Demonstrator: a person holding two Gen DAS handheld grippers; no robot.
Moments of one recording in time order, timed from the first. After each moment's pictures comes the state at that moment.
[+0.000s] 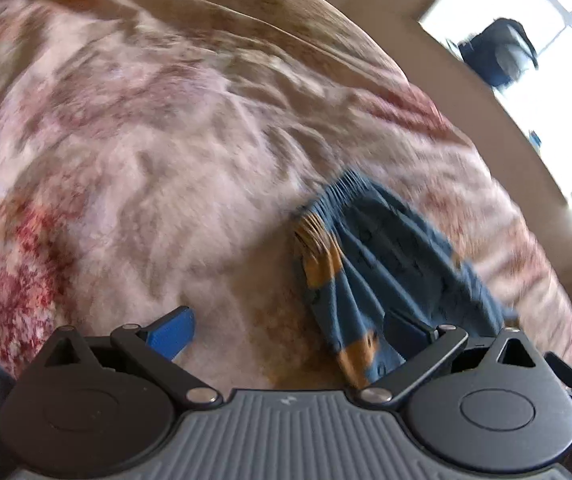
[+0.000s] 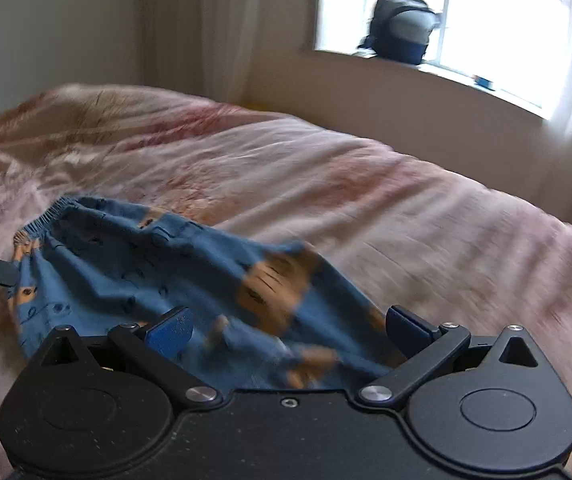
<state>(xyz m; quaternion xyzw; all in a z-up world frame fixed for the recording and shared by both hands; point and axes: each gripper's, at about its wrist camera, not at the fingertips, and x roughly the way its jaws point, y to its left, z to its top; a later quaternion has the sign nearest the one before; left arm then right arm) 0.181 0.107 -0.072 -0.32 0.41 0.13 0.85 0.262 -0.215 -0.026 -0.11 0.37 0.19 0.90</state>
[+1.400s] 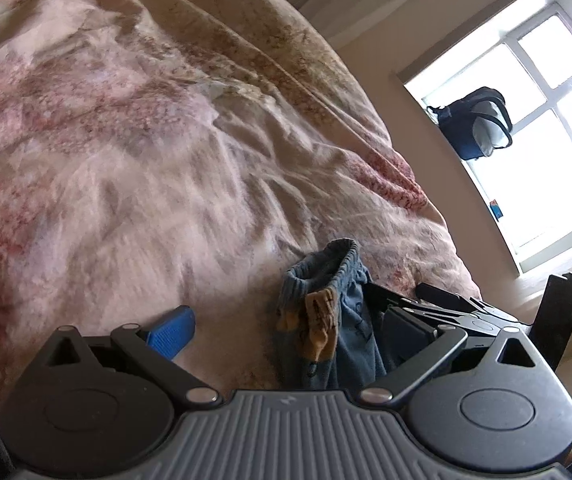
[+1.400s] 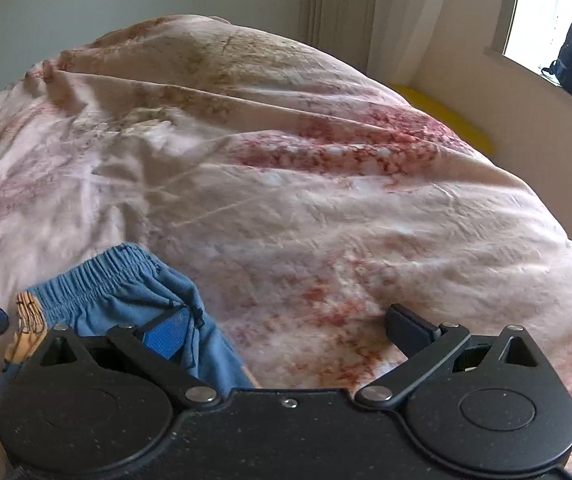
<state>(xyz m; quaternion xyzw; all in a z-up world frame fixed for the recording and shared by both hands) 0.203 0.130 -0.092 -0.40 0.32 0.09 0.86 0.383 -0.075 -0.061 -0.19 0.39 0.39 0.81</state>
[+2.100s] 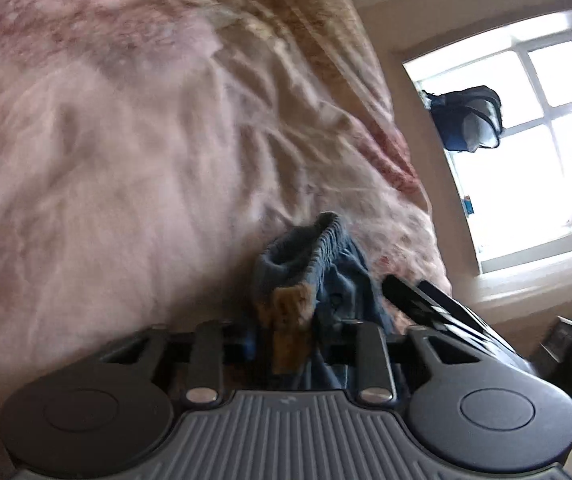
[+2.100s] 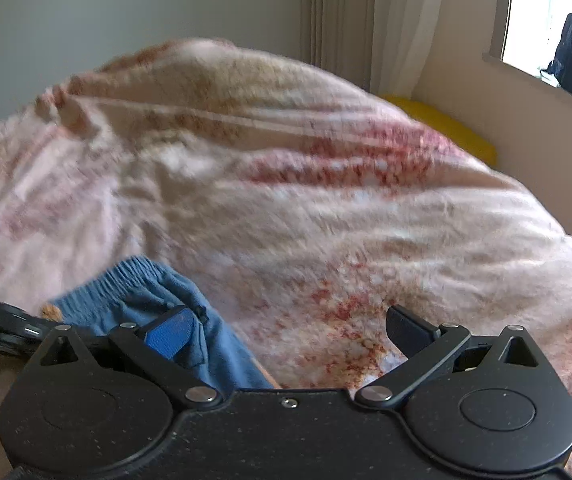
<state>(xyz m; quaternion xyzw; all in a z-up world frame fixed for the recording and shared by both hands) 0.227 0.146 -0.130 -0.50 0.34 0.03 0.79 0.375 -0.095 -0.042 -0.14 0.37 0.40 0.83</state>
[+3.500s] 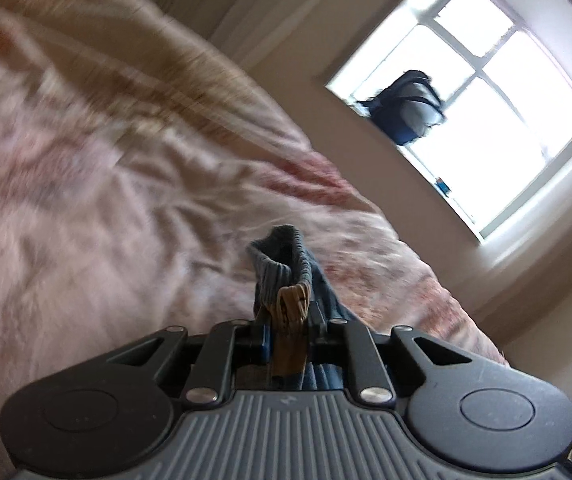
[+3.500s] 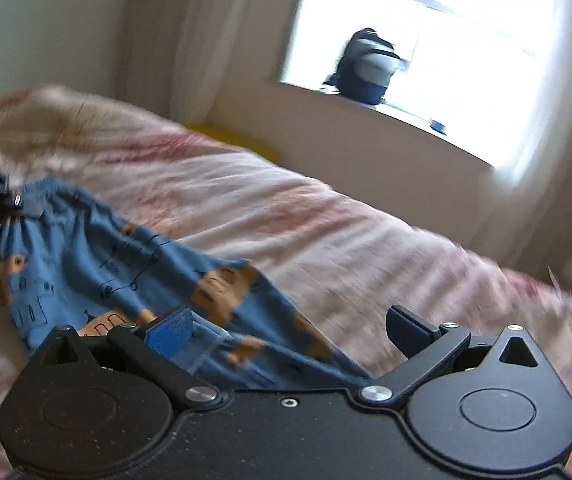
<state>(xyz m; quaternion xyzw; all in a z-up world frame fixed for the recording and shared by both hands) 0.208 0.092 -0.063 -0.31 0.27 0.01 0.91 0.175 -0.286 0.015 -0.10 0.30 0.09 0.94</state>
